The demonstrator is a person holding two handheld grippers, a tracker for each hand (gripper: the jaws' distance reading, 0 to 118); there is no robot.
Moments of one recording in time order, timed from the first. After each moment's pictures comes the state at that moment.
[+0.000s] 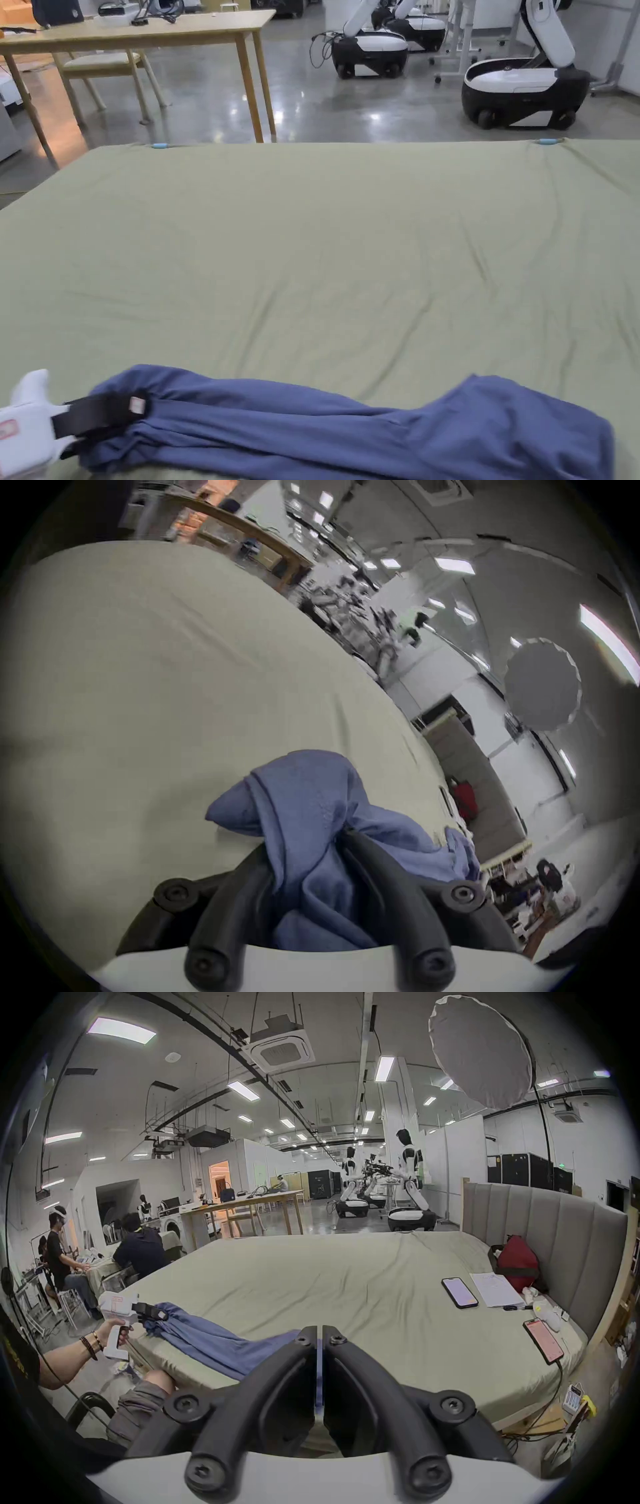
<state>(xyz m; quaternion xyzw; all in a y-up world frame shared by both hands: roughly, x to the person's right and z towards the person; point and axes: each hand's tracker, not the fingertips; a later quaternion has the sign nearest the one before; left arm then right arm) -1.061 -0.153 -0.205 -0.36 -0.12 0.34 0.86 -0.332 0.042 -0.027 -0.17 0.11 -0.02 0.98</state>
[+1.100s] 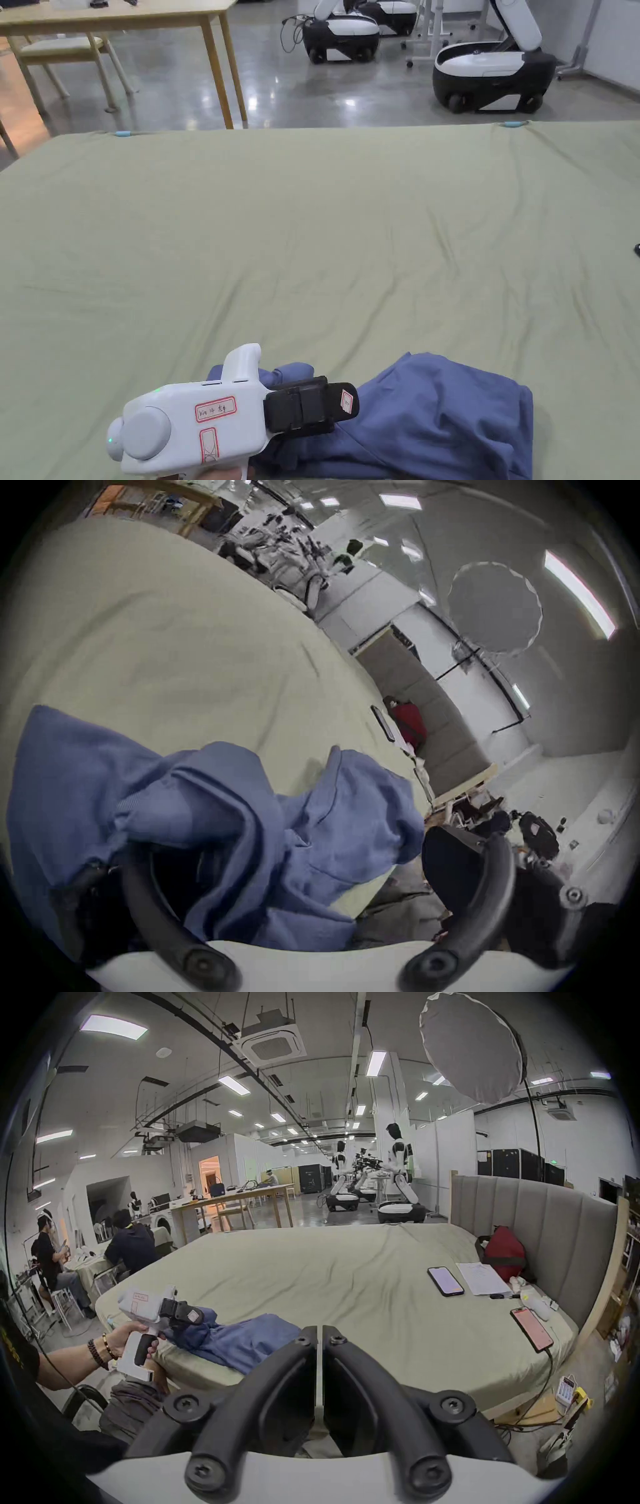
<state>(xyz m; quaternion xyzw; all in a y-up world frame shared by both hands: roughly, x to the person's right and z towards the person) -0.785 -0.125 -0.255 -0.41 -0.33 0.28 0.80 -0.320 0.034 -0.015 -0.19 0.09 -0.02 0.98</state>
